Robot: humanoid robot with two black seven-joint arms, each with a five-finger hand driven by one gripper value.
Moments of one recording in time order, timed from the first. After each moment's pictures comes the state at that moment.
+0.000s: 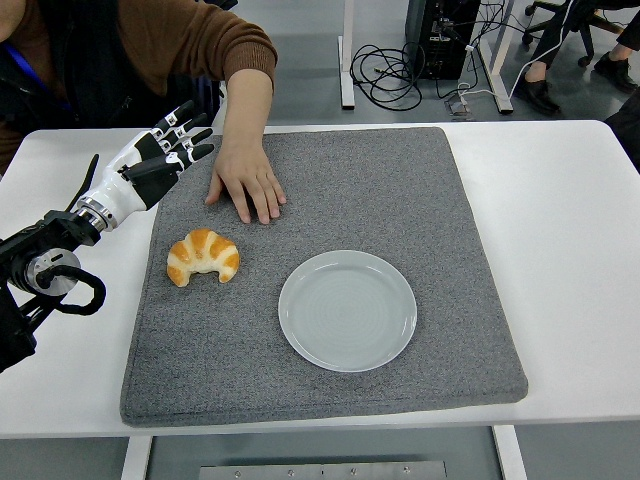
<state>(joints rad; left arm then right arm) -0.85 0.34 -0.51 -0.67 0.08 -0.41 -0.33 -0.12 0.00 0.09 0.12 -0.15 -0.06 0.32</state>
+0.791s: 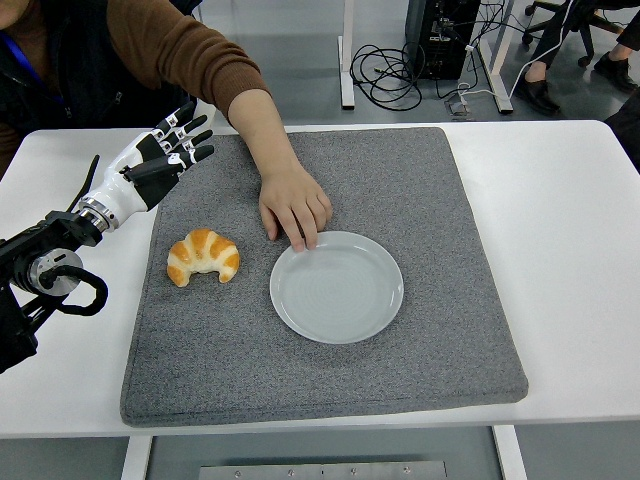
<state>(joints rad) -0.86 0.34 -0.49 -0.67 0.08 -0.39 -0.33 -0.12 0.00 0.09 0.12 -0.15 -0.06 0.32</state>
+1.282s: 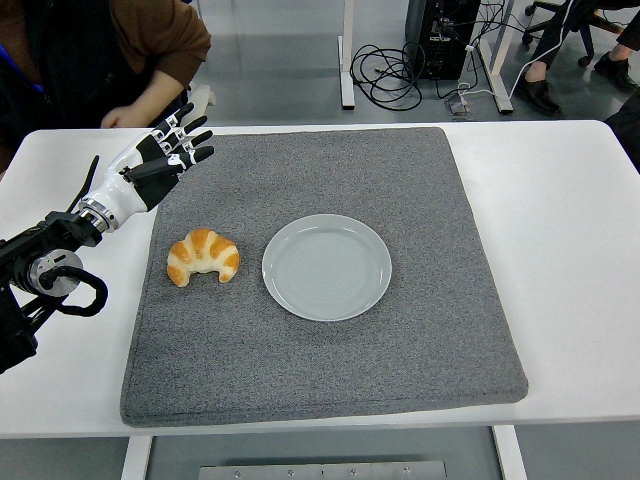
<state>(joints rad) -0.86 0.34 -0.50 -0.67 0.09 -0.39 -0.34 -0.12 0.00 0.09 0.12 -0.15 -0.06 0.32</state>
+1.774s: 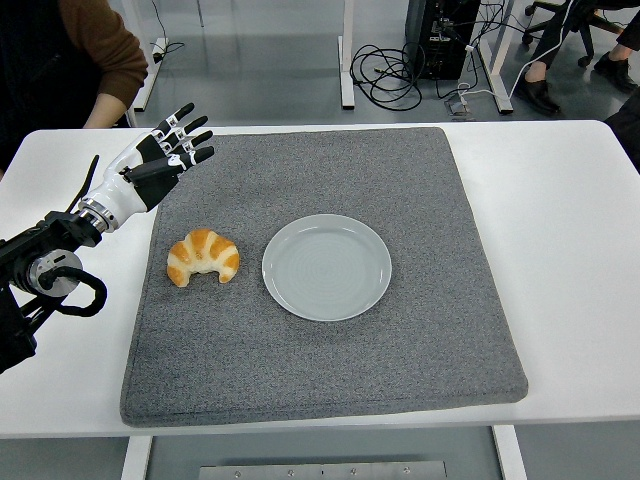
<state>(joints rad) -0.85 0.34 -0.49 -0.68 0.10 -0.39 -0.34 -0.12 0.00 0.09 0.12 -0.15 -0.06 0.32</state>
